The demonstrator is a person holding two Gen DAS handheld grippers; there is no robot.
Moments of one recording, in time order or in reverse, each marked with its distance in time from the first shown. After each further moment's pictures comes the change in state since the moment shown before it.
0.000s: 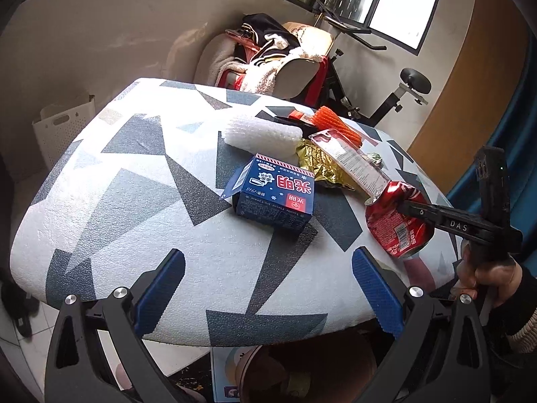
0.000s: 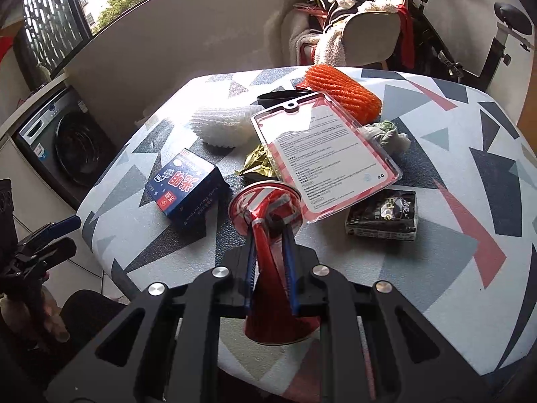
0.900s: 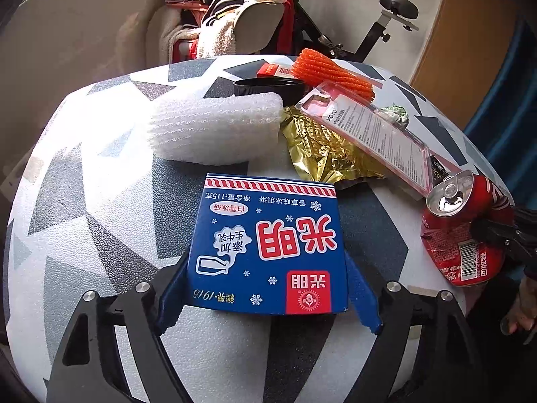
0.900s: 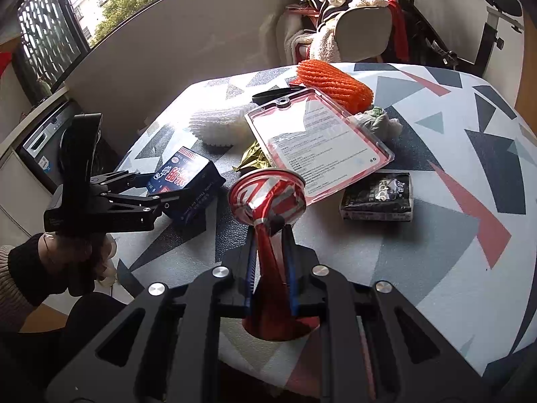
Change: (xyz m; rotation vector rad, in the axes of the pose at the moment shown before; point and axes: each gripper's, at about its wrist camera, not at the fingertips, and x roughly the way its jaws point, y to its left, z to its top) left arm 0.135 -0.029 0.057 0.254 0.202 0.009; right arm -0.004 -0.007 -0.014 0.055 -0.015 0.023
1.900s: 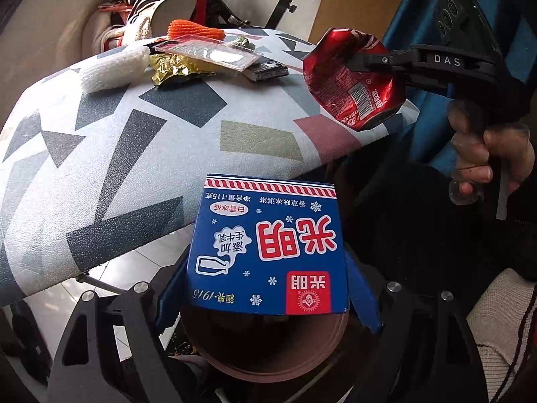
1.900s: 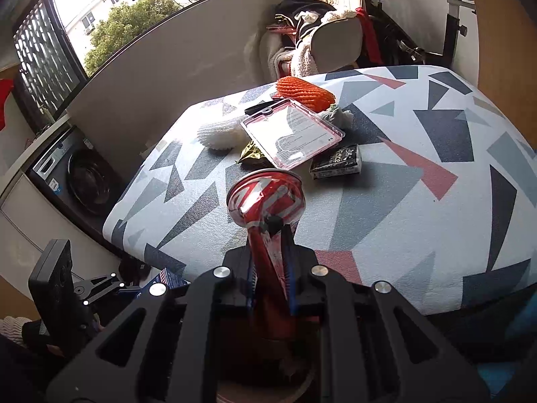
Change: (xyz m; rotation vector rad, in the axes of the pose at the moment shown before) left arm -0.097 -0.112 -0.157 0.157 0.047 -0.236; right arm -0.090 -0.009 -0.055 0.101 -0.082 -0.010
